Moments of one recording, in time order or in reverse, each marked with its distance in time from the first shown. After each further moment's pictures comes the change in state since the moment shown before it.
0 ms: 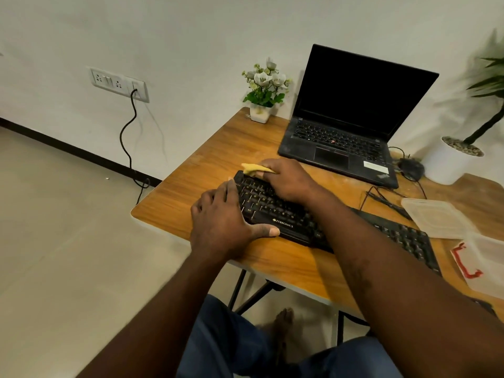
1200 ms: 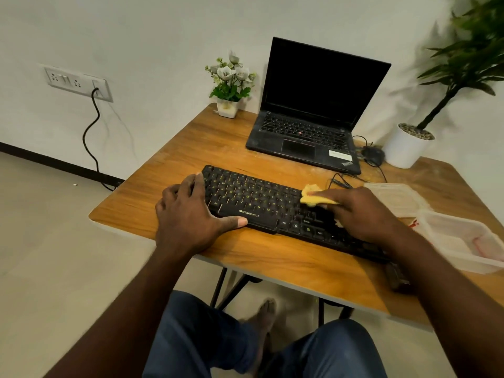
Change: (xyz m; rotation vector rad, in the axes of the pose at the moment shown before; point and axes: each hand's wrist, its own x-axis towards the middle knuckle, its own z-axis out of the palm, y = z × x) left_hand -0.001 0.003 0.002 -0.011 0.040 0.014; right_hand -0.170 0.084 -0.083 -0.195 0.090 0.140
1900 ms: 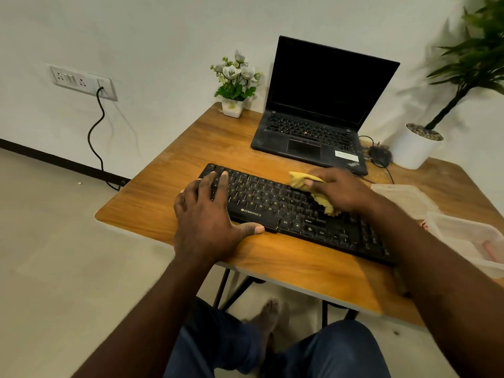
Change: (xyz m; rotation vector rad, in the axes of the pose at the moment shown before) left_hand -0.007 0.019 0.009 0.058 0.052 0.086; right_hand 0.060 -0.020 0.002 0.192 -0.123 0.136
